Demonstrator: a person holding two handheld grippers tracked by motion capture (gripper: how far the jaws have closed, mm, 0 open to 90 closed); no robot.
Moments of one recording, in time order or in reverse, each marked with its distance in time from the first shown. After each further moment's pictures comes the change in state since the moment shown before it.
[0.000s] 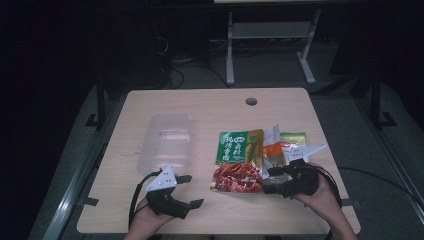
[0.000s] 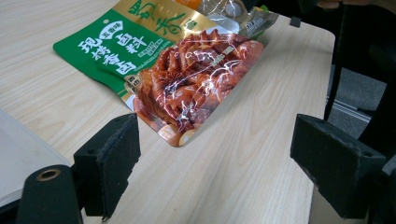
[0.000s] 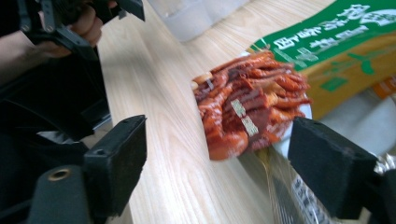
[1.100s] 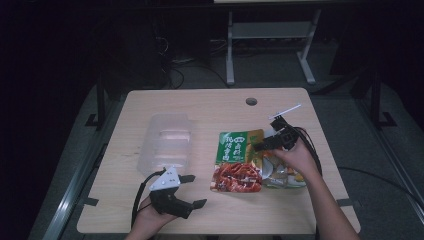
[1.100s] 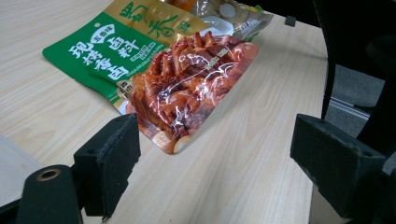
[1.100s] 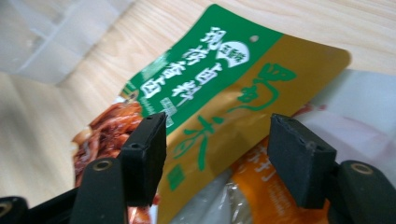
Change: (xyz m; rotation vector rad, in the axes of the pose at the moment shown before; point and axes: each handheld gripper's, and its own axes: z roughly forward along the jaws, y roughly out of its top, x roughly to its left) left arm -0.002 0.004 0.007 0.000 -0.019 0.016; right arm -0.077 0.085 0.035 0.170 -0.296 0.217
